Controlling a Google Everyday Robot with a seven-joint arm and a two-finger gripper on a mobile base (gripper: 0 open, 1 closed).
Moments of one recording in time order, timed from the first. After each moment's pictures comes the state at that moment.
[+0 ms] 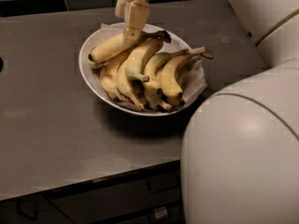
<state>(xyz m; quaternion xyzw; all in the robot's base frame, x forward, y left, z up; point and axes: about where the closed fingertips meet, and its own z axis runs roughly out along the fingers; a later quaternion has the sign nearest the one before) 0.616 0.040 1.004 -0.78 0.59 0.08 0.21</state>
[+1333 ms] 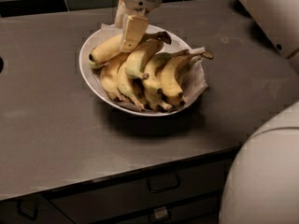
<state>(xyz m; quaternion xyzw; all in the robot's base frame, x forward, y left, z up) 0.596 0.040 0.989 -0.77 0.59 0.06 0.22</state>
